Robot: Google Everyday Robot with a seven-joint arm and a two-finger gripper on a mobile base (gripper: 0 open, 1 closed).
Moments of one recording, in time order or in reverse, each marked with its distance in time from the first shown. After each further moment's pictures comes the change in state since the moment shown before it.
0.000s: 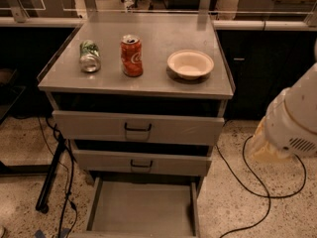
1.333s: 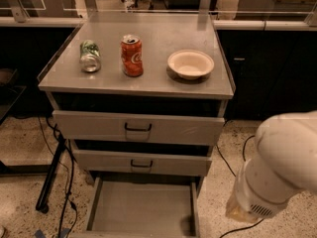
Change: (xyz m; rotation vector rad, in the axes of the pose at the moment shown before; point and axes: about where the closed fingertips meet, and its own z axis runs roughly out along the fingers) arm 0.014 0.089 0.119 -0.168 0.054 0.025
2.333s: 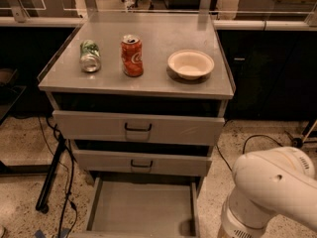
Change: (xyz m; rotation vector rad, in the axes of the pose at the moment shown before) arm 0.014 0.041 0.092 -0.162 0.043 0.051
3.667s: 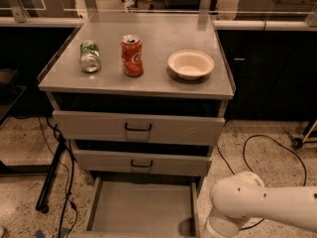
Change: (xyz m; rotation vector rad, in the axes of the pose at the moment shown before) arm -0.005 -0.019 0.145 -0.130 0.023 0.147
